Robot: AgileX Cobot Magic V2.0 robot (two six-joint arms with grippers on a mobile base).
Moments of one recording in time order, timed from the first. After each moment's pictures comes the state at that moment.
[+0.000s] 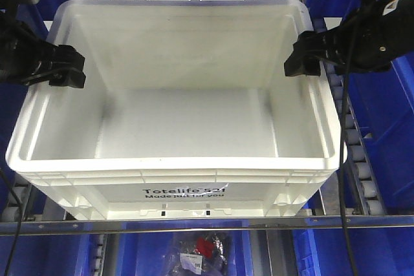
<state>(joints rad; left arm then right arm) -0.20 1.44 -1.26 -0.10 1.01 -0.04 0.20 1.45 -1.27 0.27 0.91 -0.09</state>
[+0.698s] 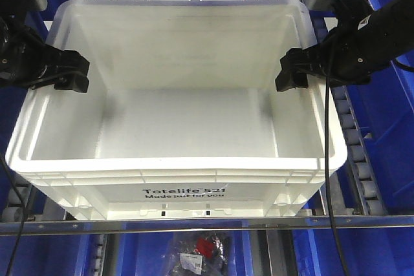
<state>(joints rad) -0.20 1.48 -1.26 -0.10 1.00 -0.04 0.20 1.55 -1.27 0.29 0.91 -0.12</state>
